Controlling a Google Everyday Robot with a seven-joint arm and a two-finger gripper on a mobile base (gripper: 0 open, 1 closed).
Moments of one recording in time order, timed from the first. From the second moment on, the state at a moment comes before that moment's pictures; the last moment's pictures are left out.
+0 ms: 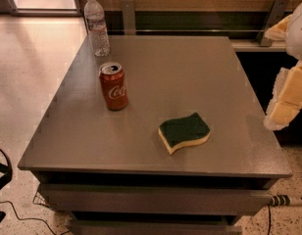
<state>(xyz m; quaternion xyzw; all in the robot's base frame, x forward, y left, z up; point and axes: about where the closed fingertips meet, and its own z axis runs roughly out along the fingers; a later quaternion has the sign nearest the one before) 0.438 -0.213 0.990 -0.60 0.78 -0.05 0.18</state>
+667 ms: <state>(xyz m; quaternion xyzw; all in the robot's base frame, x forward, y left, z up) 0.436 -0.217 0.988 -0.60 0.78 -0.03 0.19</state>
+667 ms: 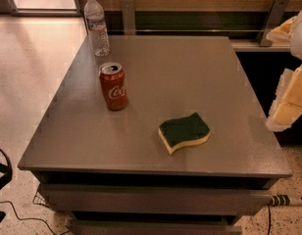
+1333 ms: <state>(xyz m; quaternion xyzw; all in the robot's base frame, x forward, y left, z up) 0.444 -0.254 0.936 -0.58 0.75 0.11 0.29</state>
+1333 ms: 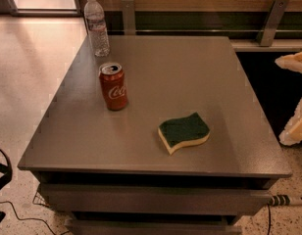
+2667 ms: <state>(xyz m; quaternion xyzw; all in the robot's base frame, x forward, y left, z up) 0.444 -0.224 0.921 -0.53 0.66 0.25 0.47</state>
